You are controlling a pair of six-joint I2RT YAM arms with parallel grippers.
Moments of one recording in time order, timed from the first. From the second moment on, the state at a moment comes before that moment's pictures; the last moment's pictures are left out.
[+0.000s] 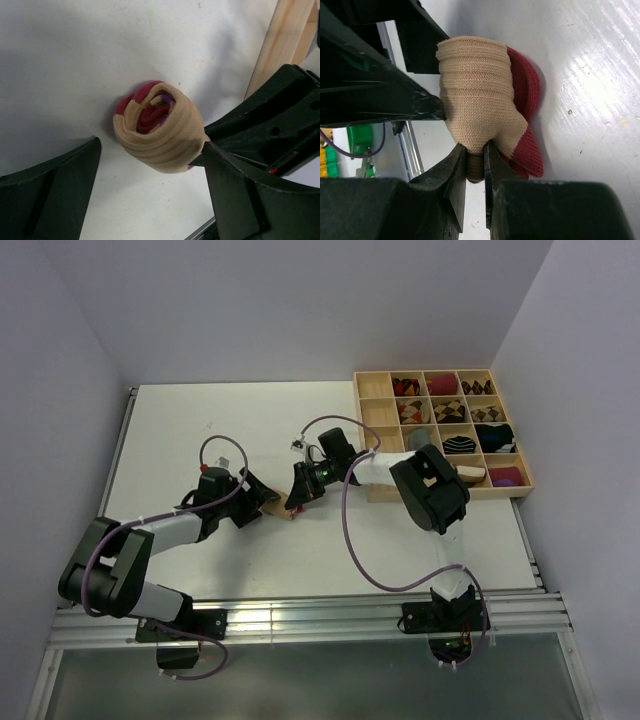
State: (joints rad) left arm -0.36 1.41 0.49 0.24 0.24 -1.02; right arm 0.58 2.08 1.23 0.00 -0.90 0.33
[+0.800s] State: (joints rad) left arm -0.36 1.53 0.51 0.33 0.20 -1.12; right arm 0.58 2.13 1.25 0.02 -0.93 0.38
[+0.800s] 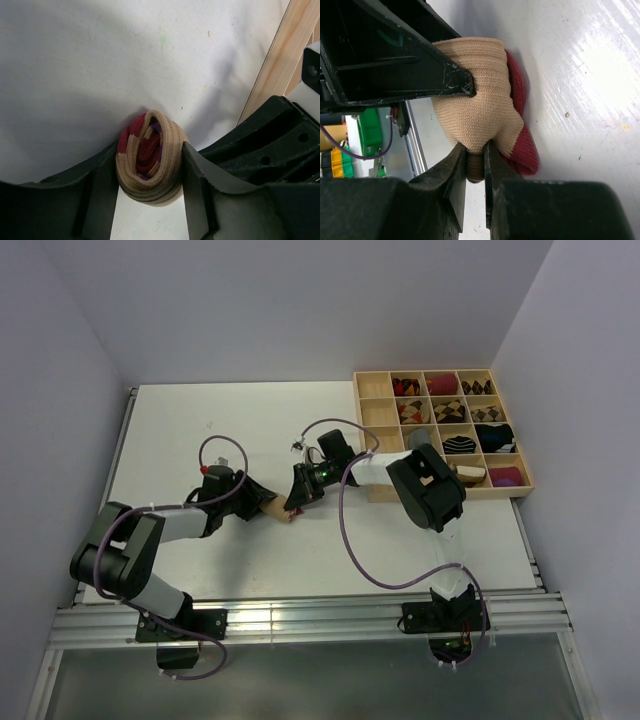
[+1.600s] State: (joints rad) left arm -0.36 1.54 0.65 0.08 0.19 -1.01; right arm 0.85 1.76 1.08 0.02 -0.16 0.08
